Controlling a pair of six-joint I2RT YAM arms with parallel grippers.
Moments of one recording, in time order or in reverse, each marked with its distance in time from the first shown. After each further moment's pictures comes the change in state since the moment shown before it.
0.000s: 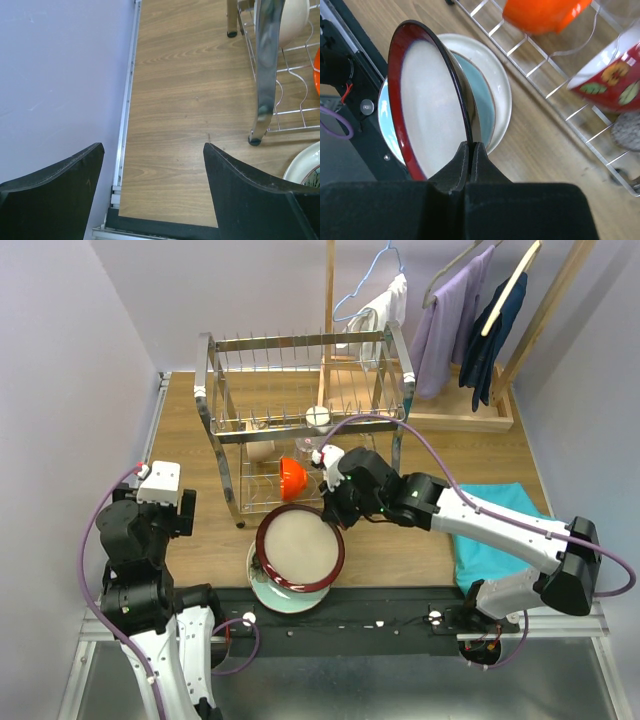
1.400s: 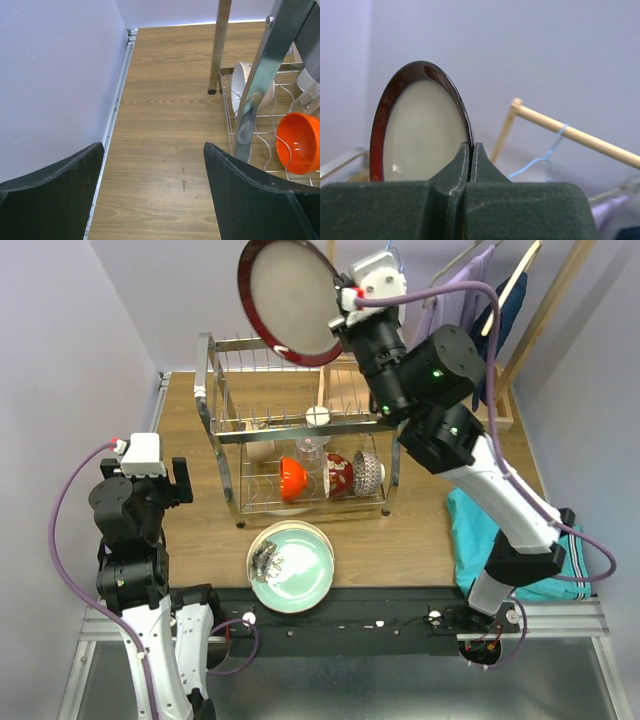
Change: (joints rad) left arm -0.023 0.122 0.037 0.230 0.011 -0.216; right arm 0.019 0.295 1.108 0.428 0.532 -0.834
